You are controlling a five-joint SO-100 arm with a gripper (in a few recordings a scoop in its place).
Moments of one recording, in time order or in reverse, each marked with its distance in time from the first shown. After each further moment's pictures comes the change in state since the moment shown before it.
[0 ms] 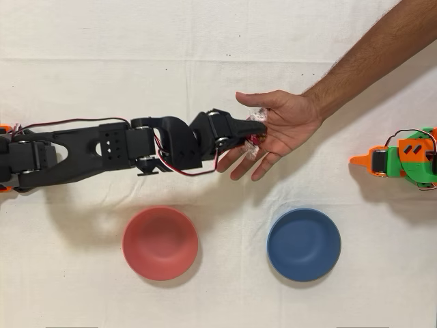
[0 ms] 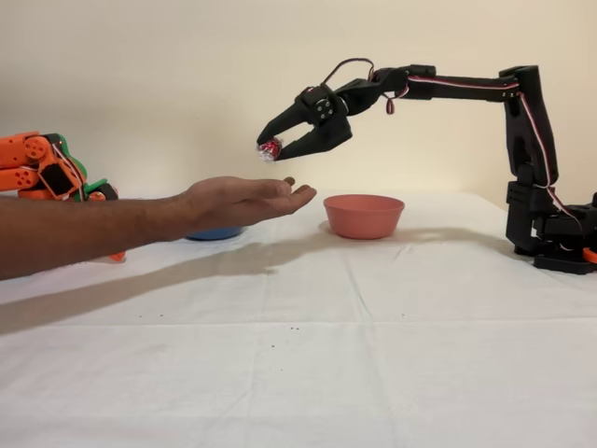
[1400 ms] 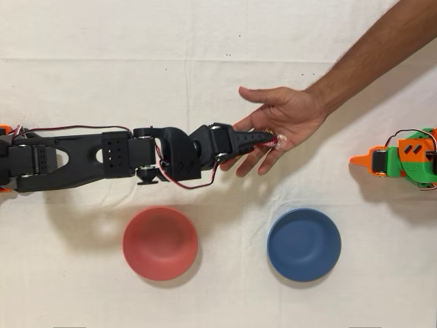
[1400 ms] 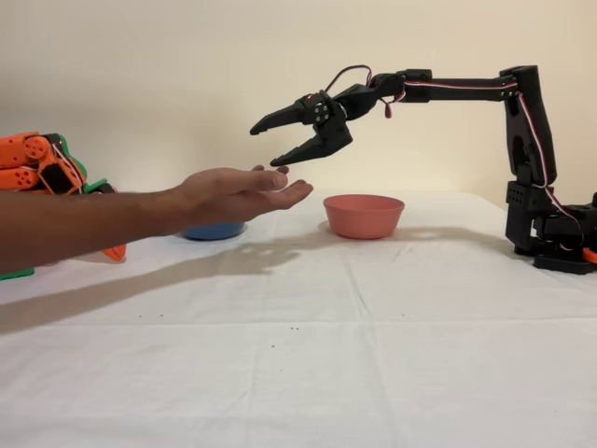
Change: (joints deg) arm 3.3 5.9 6.9 0.4 9.0
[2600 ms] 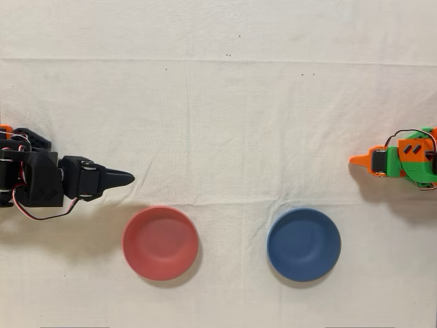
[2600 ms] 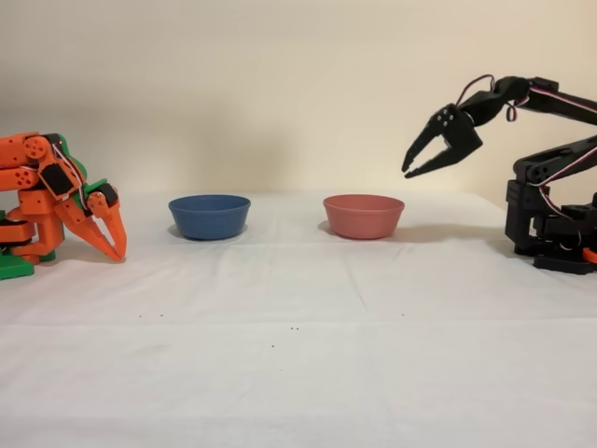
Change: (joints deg) arm 9.9 83.8 73.8 21.1 19.6
